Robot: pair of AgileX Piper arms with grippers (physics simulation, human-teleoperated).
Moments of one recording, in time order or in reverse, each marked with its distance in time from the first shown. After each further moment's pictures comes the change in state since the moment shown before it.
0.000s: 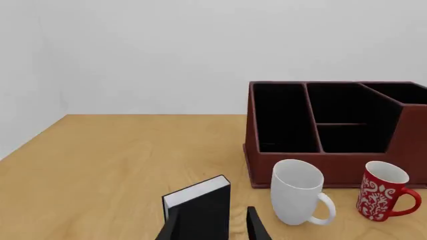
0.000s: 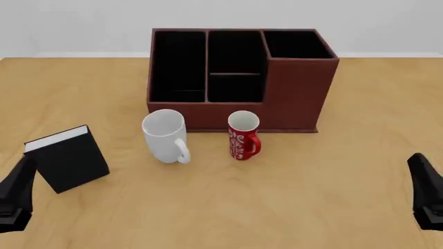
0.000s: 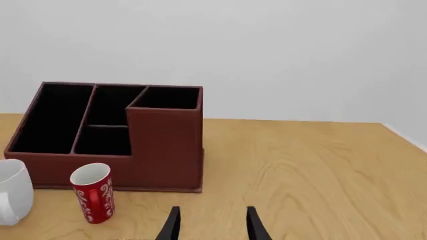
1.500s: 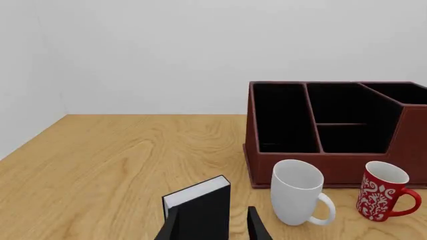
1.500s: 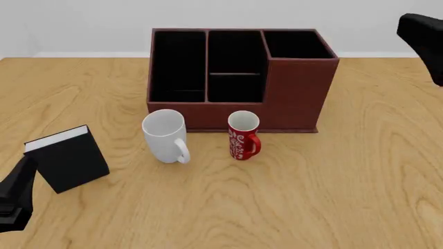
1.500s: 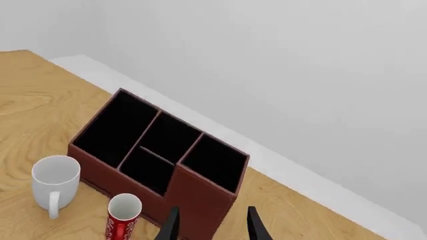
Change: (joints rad) left arm 0.000 0.005 -0.003 -0.001 0.000; right arm 0.328 0.610 -0.791 0.278 -0.336
